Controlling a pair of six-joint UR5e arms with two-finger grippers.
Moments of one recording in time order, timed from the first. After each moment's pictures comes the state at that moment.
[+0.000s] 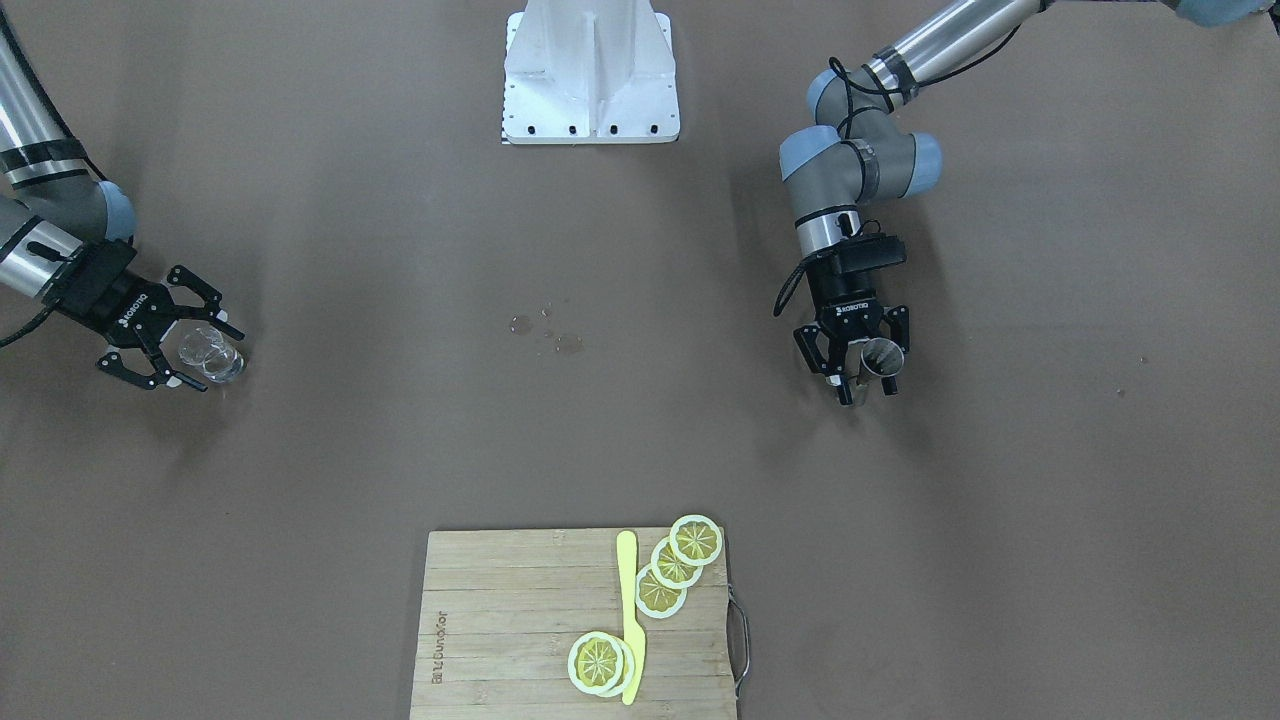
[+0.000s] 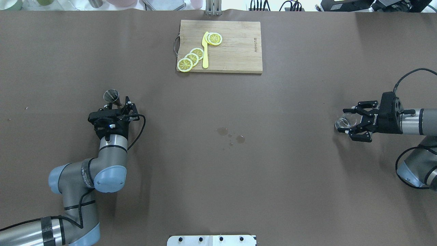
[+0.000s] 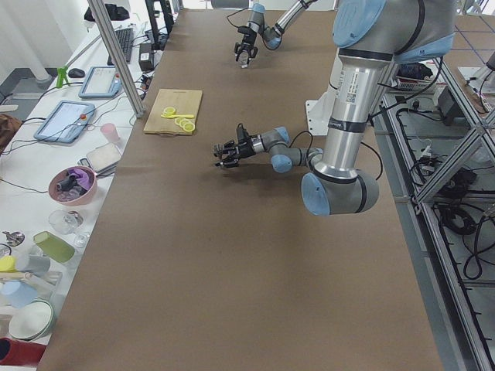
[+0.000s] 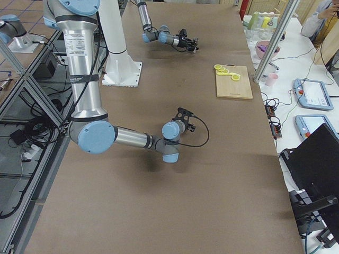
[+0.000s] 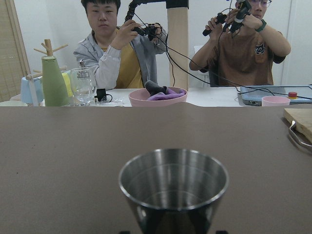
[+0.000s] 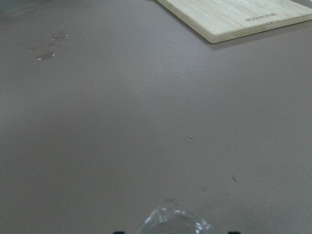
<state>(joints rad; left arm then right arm) -0.33 -1.88 -1.46 -2.20 -0.55 -1.49 0.84 -1.47 1.14 0.27 2.09 0.27</state>
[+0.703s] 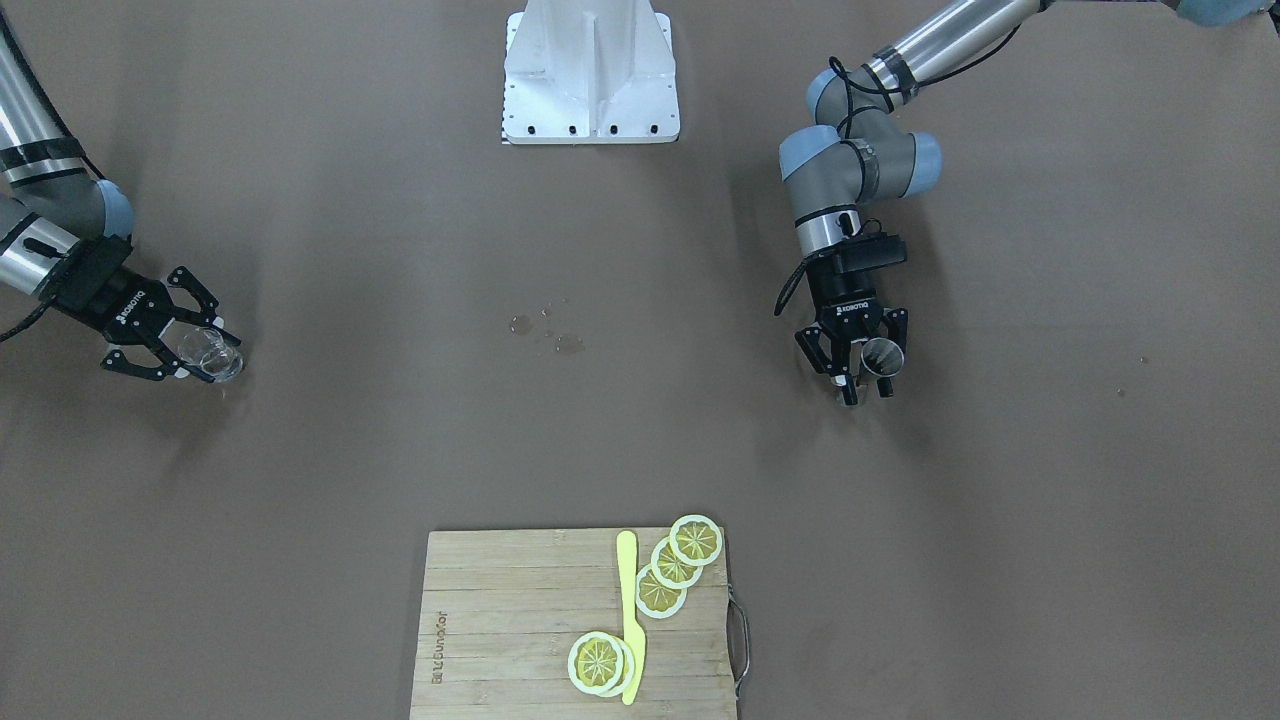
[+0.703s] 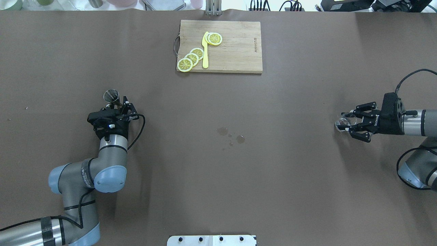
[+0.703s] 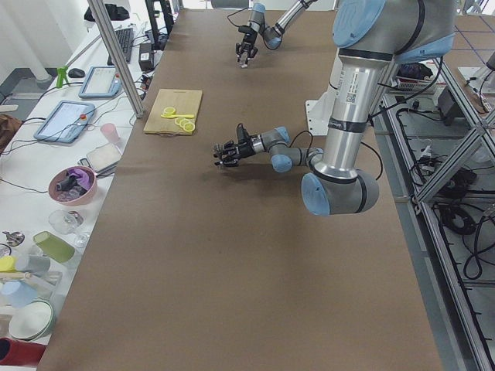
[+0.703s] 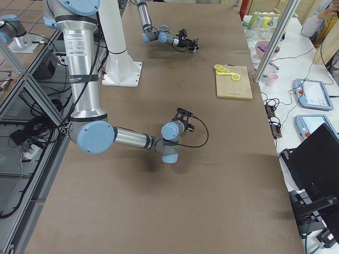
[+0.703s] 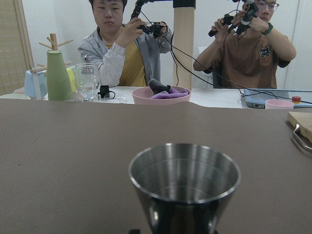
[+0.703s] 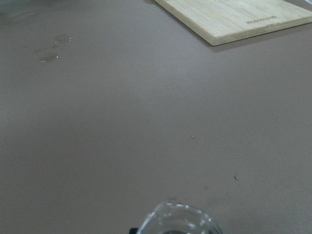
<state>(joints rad) -0.33 -1.88 -1.47 -2.20 -0.55 -1.50 0.84 -1.47 1.14 0.29 2.10 0.28</state>
